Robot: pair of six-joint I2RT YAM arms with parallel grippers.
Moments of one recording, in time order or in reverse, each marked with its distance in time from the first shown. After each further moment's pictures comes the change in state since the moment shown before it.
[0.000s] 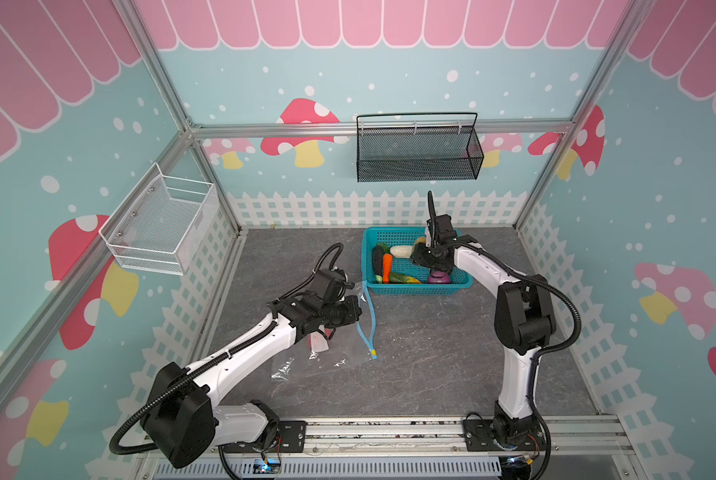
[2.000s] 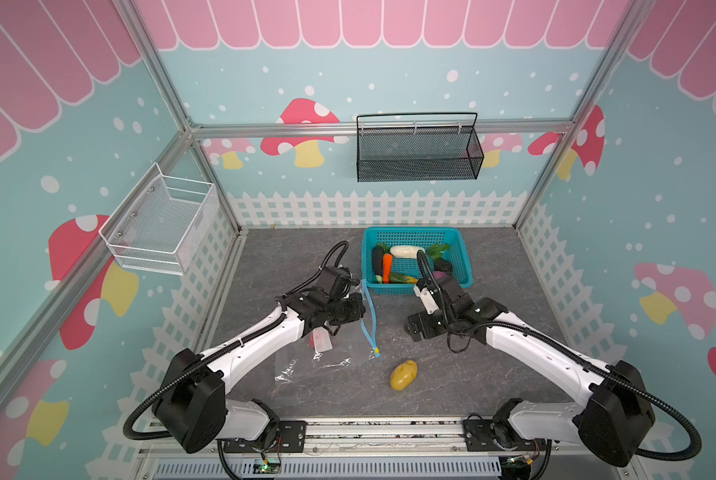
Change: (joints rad) left arm 0.002 0.081 0.028 0.036 0.015 0.000; right arm 0.336 -0.724 -0.731 -0.103 -0.024 -0.115
